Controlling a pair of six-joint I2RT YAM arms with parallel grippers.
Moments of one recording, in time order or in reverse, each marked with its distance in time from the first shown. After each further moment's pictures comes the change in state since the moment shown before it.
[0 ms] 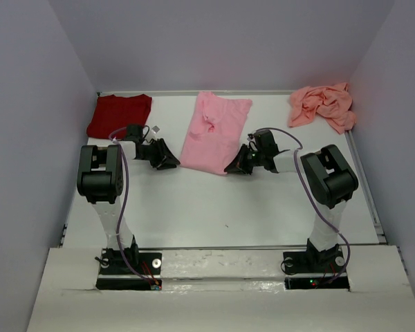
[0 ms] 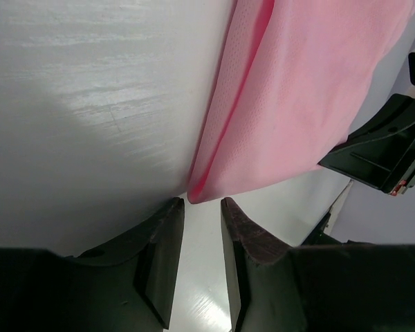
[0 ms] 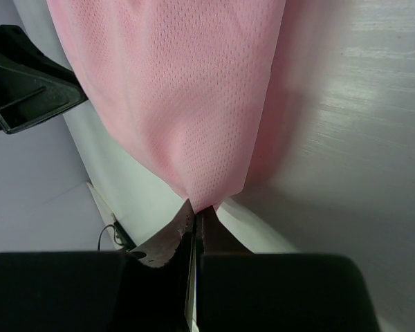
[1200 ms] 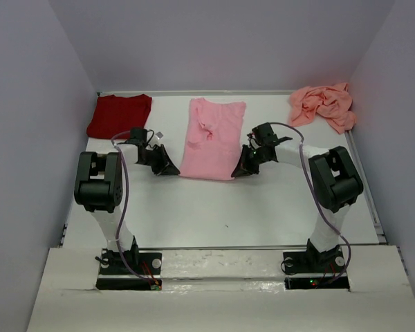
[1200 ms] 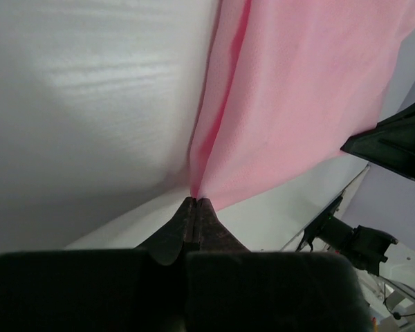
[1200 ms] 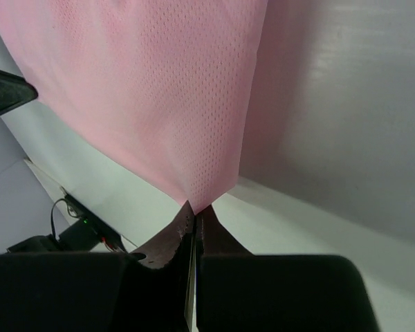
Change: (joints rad) left arm -0.048 -0.090 -0.059 -0.100 -0.066 -0.002; right arm 0.000 -0.055 0.156 -0.500 0.066 -0.215
